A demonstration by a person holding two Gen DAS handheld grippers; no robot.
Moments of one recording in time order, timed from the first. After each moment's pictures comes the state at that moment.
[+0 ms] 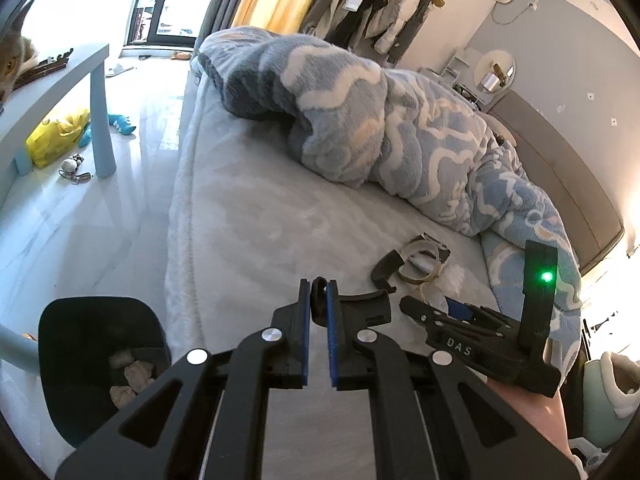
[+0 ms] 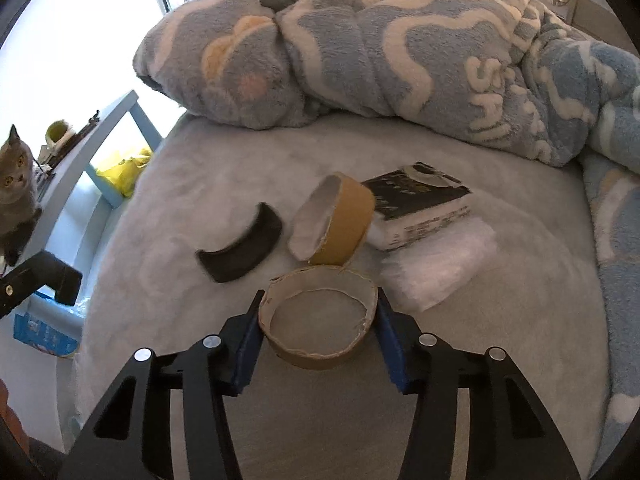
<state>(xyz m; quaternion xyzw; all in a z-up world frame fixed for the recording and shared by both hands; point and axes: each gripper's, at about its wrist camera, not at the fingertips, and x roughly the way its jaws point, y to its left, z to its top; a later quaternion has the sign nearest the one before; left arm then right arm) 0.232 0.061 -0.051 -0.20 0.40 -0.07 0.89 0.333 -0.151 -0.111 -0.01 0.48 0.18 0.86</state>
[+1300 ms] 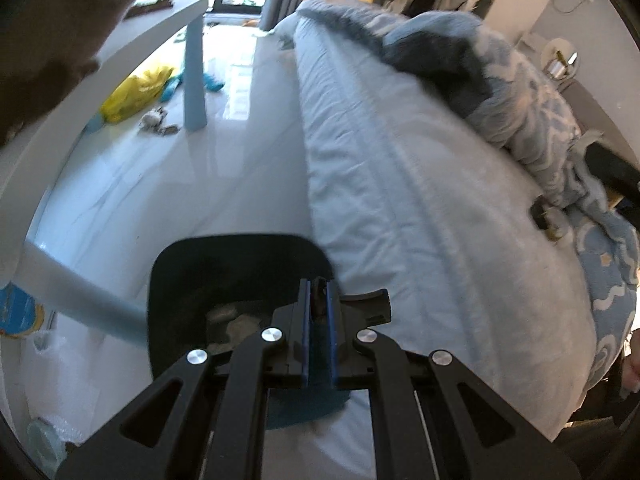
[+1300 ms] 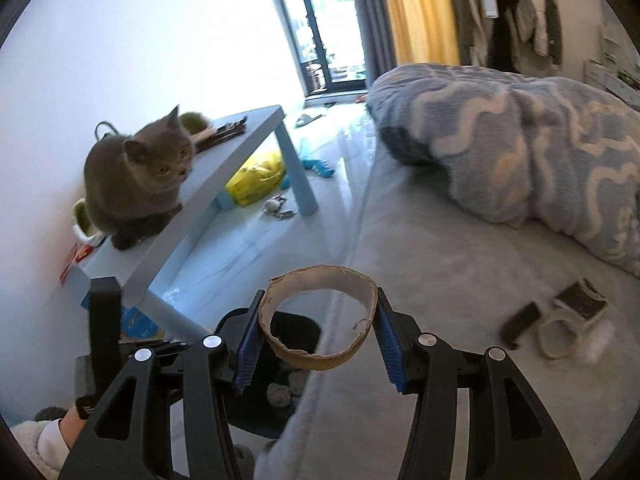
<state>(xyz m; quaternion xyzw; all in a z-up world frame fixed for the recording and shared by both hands) 0.166 0.196 -0.121 -0.17 0.48 0.04 0.86 0.263 0.012 -0.021 -0.03 0.40 0.35 0.84</state>
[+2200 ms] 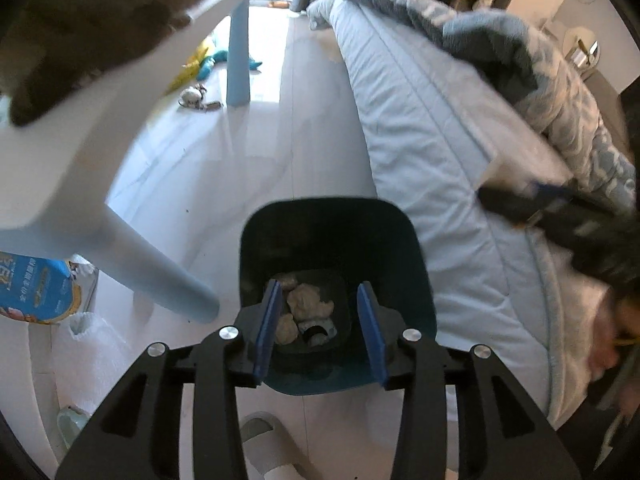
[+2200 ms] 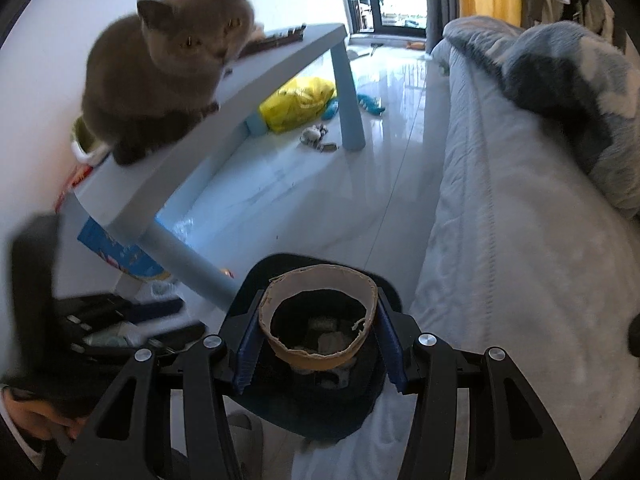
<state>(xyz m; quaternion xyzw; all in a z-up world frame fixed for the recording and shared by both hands) 0.118 0.267 -0.120 -0.16 0.50 0.06 0.85 0.240 0.133 -0.103 -0.11 0.48 0.39 0.78</state>
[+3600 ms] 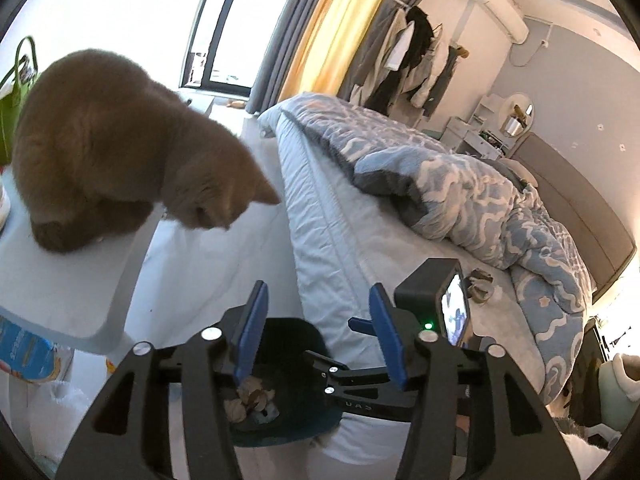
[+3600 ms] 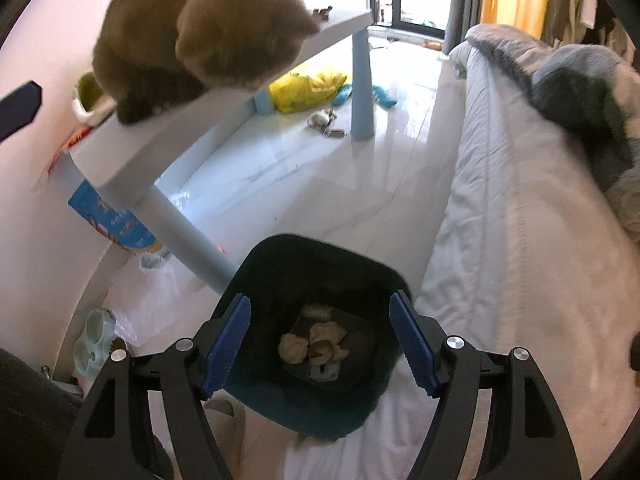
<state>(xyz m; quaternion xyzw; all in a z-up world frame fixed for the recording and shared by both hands) 0.104 0.239 0.017 -0.18 0.33 0.00 0.93 0.225 0.148 -0.108 -0.16 0.46 0.40 0.77</state>
